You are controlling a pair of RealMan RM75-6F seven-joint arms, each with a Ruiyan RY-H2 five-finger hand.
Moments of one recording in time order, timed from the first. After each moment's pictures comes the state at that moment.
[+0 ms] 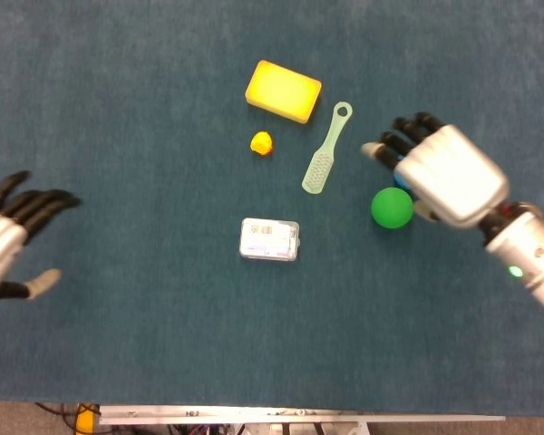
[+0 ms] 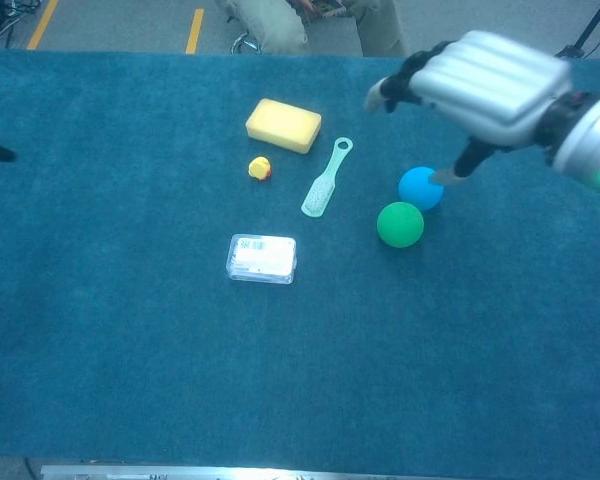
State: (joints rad) left arm -0.29 -0.96 0.08 -1.58 1.90 1.30 -0.34; right arm 0.73 -1.14 0.03 -1.99 -1.26 1.05 -0.70
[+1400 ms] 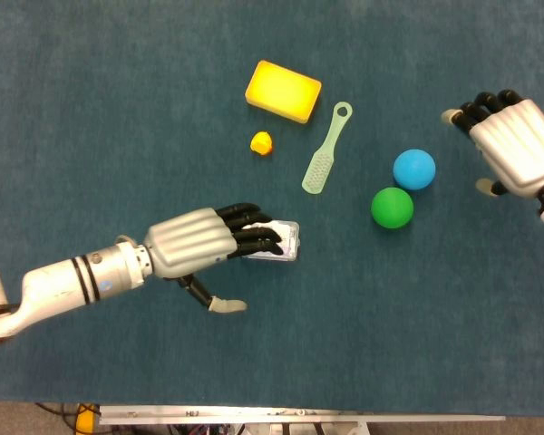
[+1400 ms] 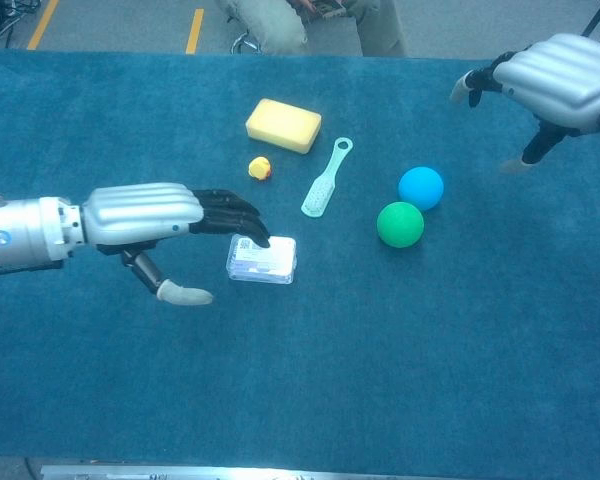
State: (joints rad) left arm -0.84 -1.36 0.15 -1.42 2.02 1.01 -0.58; right arm 0.68 -1.11 0.05 -1.82 -1.14 1.00 -0.58
